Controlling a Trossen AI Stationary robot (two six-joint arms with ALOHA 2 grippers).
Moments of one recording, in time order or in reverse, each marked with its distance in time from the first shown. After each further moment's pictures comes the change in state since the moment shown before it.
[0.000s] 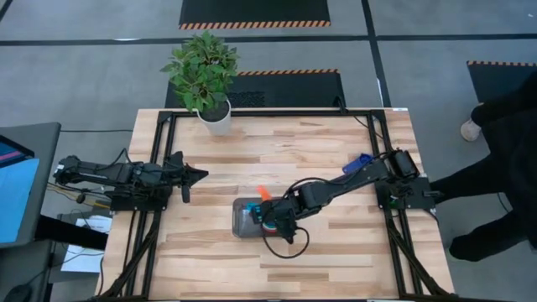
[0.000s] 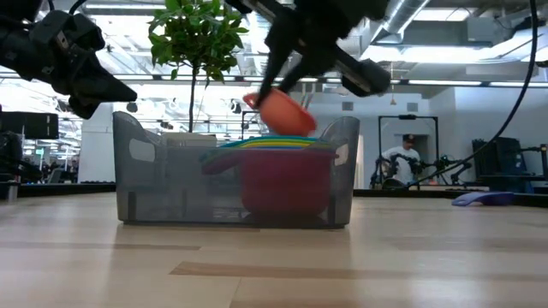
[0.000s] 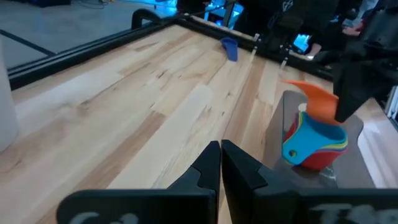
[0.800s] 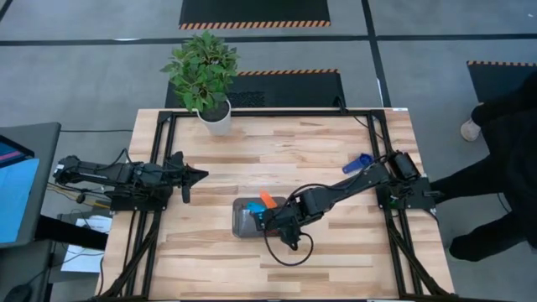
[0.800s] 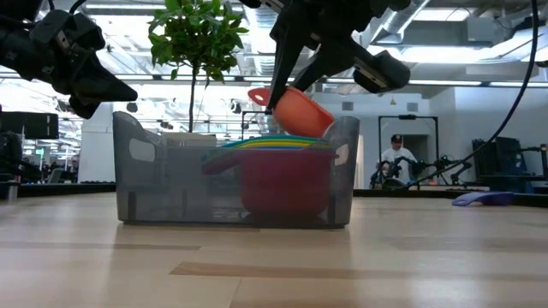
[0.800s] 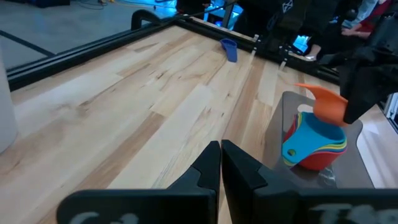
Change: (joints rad) left arm 0.000 0.006 -0.001 0.003 0.000 0.000; right arm 0.043 0.000 -0.005 -0.030 0.000 0.026
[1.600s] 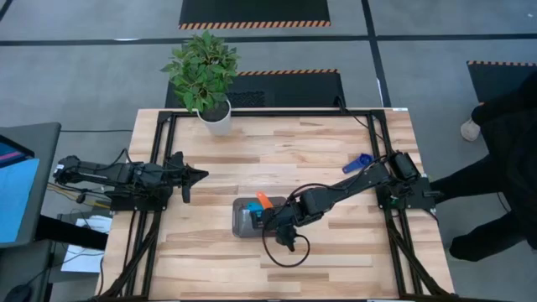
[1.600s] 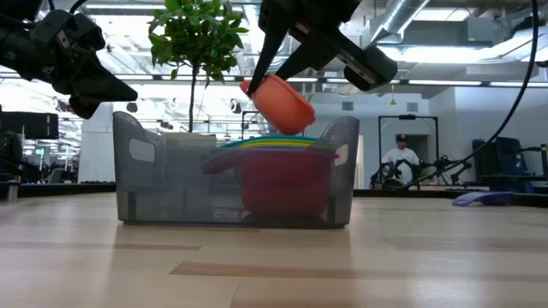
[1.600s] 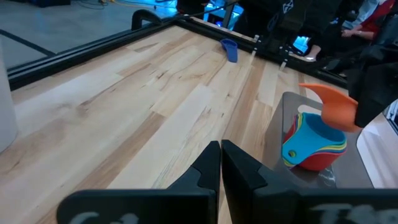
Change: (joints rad) left arm 0.000 0.000 0.000 0.000 -0.001 -0.004; right arm -0.004 0.000 0.000 0.088 0.003 0.067
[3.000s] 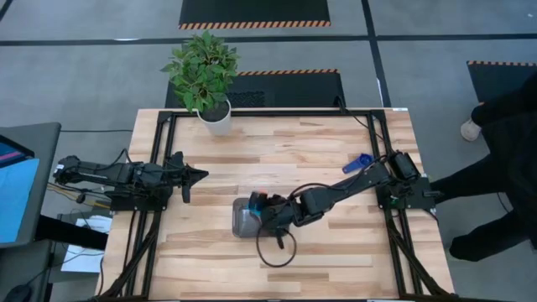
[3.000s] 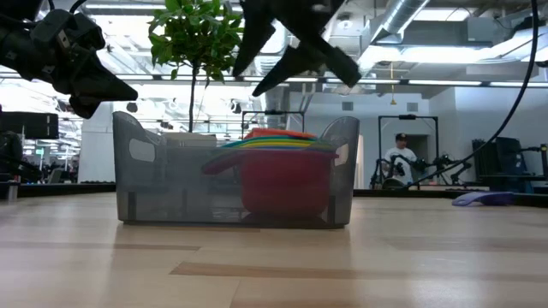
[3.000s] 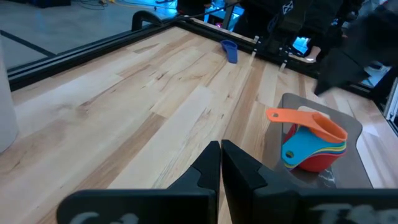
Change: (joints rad) left arm 0.000 0.000 0.000 0.004 -0.002 0.000; right arm -0.005 0.000 0.001 0.066 0.417 0.269
